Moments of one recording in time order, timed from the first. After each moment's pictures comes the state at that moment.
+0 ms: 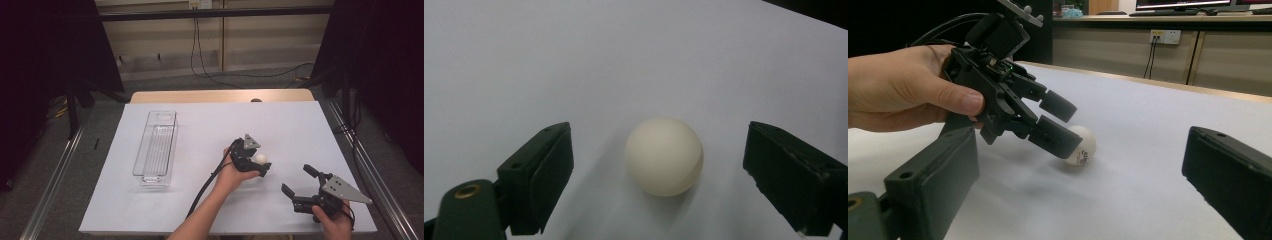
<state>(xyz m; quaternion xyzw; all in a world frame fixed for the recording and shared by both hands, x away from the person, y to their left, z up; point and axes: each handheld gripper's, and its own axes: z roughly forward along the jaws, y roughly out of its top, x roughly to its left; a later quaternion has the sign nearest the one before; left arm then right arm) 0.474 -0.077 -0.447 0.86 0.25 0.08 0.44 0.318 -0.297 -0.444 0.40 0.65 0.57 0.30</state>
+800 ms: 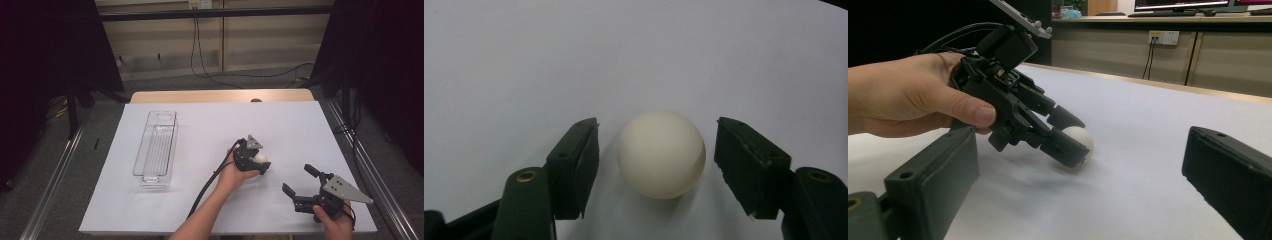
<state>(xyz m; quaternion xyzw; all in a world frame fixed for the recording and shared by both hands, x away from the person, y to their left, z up) 0.477 -0.084 -0.453 0.87 0.25 0.07 0.42 0.318 -0.299 -0.443 0.40 0.65 0.57 0.30</state>
